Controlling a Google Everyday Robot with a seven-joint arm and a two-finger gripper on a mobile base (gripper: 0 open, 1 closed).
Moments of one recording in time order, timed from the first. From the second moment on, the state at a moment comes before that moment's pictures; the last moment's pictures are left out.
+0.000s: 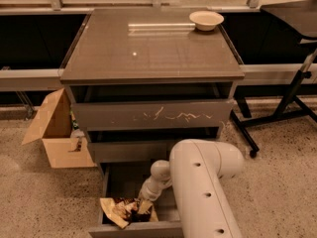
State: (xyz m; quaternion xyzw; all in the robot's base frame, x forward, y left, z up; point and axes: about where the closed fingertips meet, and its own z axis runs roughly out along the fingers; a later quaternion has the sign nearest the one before) arm 0.552 0.077 0.177 -0.69 0.67 0.24 0.12
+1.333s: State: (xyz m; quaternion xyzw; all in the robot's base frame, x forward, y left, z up) arm 0.547 0.116 0.246 -0.74 0.62 0.22 0.16
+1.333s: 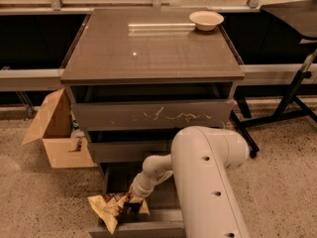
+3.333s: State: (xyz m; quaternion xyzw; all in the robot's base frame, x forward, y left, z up) arm 0.508 0.087 0.455 -0.74 0.58 0.11 0.32
